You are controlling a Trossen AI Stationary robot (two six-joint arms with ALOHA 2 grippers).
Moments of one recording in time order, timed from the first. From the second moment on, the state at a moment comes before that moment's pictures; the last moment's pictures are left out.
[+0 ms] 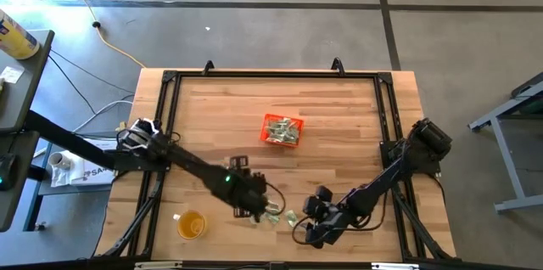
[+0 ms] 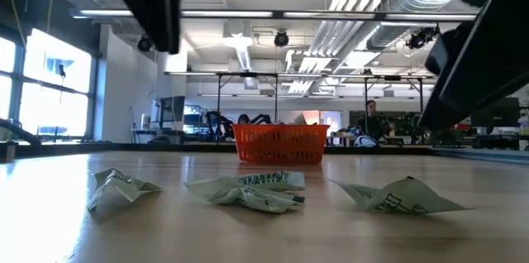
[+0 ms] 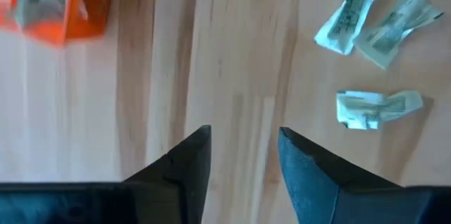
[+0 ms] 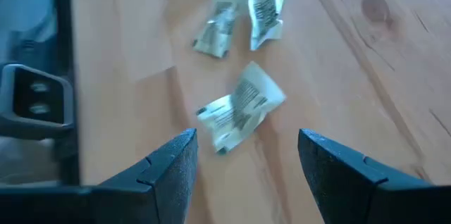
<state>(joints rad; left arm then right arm) -0.47 1.89 1.63 -1.20 -0.35 -0.54 0.71 1.81 1.05 -0.19 0.41 0.98</state>
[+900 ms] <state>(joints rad) -0.65 1.89 1.50 -1.22 -0.36 -1.10 0.64 1.96 1.05 -0.02 0.39 0.35</state>
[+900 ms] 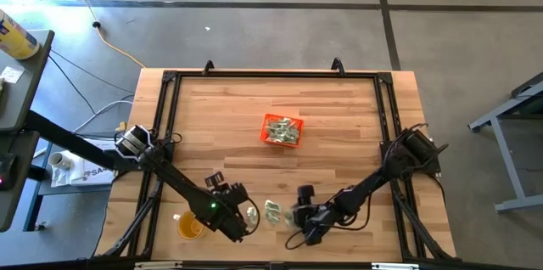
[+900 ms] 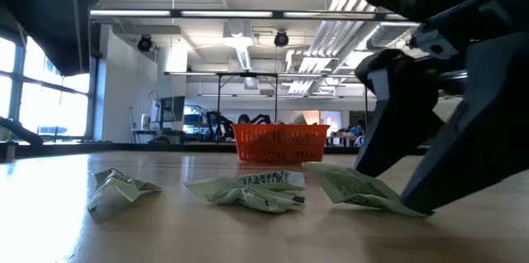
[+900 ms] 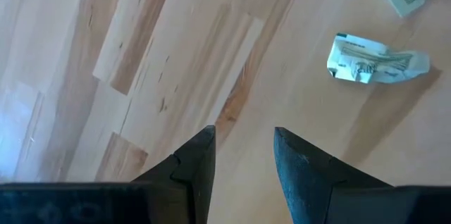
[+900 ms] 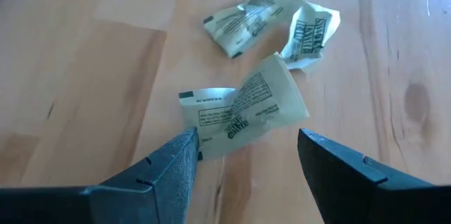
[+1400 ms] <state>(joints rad) -0.65 1.89 1.50 -1.22 -0.35 -1.10 0.47 1.95 1.05 -0.29 0.57 0.91</state>
